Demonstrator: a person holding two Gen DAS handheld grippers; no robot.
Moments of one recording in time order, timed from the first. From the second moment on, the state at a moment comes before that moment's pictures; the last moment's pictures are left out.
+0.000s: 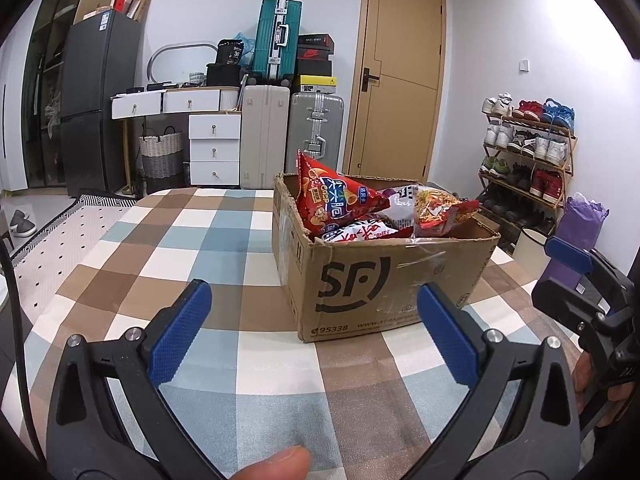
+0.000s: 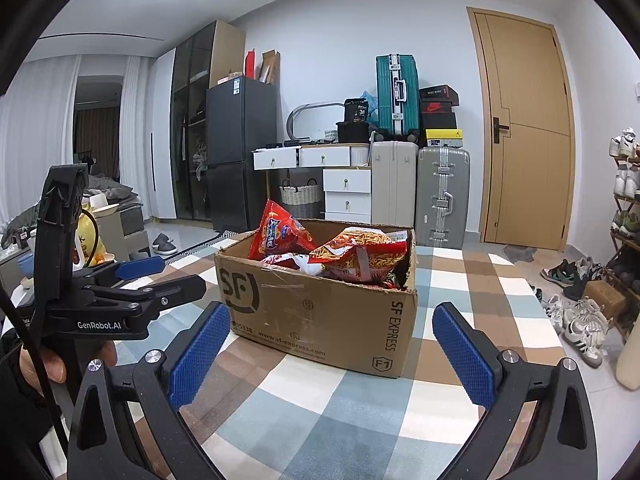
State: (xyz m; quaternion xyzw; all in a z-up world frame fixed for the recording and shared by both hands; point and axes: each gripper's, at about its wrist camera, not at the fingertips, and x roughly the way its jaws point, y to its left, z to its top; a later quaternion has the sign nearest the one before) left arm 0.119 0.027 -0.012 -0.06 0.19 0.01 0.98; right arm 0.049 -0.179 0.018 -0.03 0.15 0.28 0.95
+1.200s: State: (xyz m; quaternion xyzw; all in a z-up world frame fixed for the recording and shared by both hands) left arm 0.117 0.025 -0.011 -0.05 0.19 0.01 0.98; right arm 0.049 -0.179 0.018 -0.03 0.15 0.28 0.95
